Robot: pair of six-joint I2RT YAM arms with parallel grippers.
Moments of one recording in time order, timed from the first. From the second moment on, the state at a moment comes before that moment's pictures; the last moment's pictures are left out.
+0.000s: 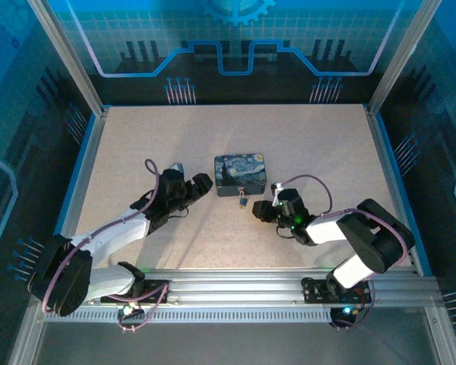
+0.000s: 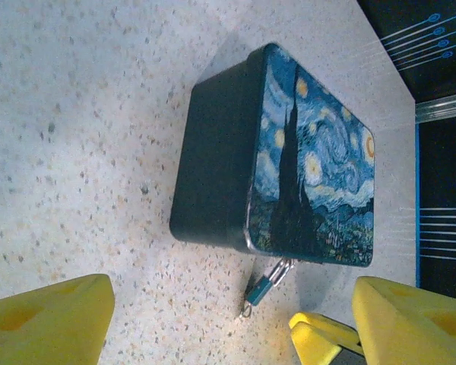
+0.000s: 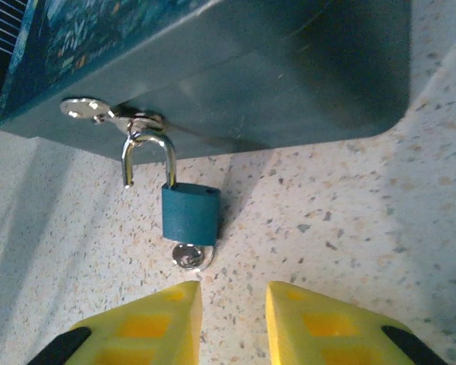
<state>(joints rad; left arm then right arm) -0.46 1.22 0.60 0.02 0.05 -1.03 0.58 1.55 0.36 0.60 -0.17 0.74</state>
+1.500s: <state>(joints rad) -0.40 1.69 0.86 0.06 0.26 -0.82 0.33 1.70 0.52 0.78 -0.60 0.58</state>
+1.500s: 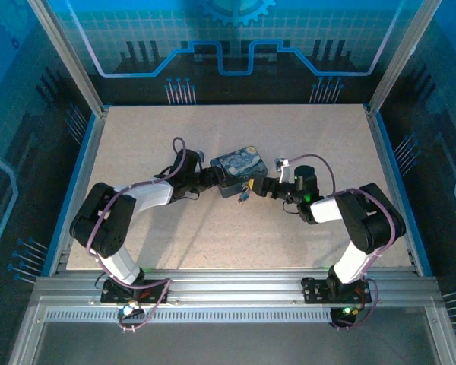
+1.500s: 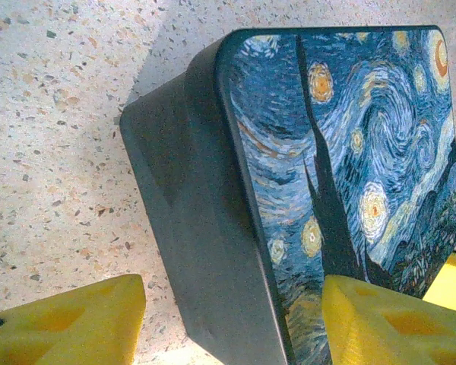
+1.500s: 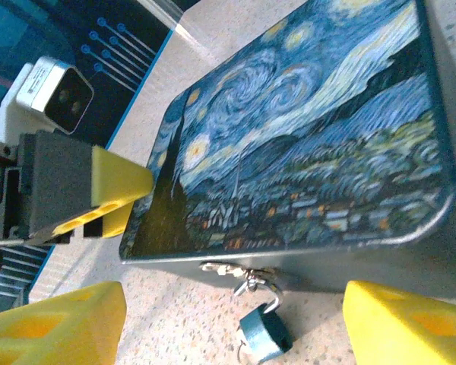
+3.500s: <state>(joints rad) -0.41 1.68 0.85 0.07 0.24 -0.82 0.37 2.00 0.58 1.04 -0.68 0.70</state>
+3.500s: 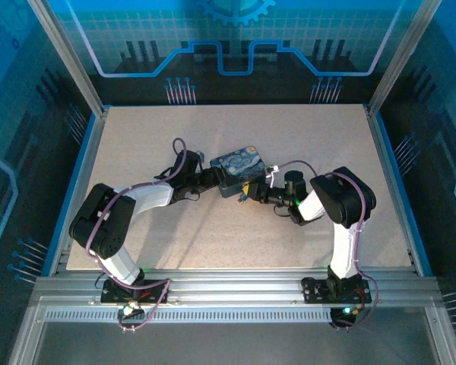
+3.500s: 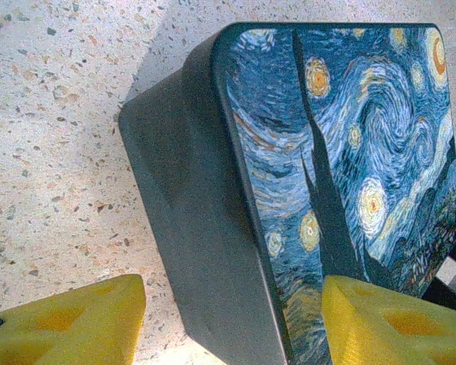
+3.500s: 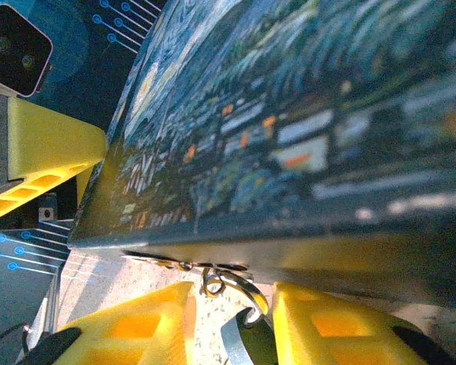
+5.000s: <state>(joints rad) -0.42 1.64 0.82 0.04 0.22 -0.82 0.31 1.93 0.47 1.10 -0.60 0.83</state>
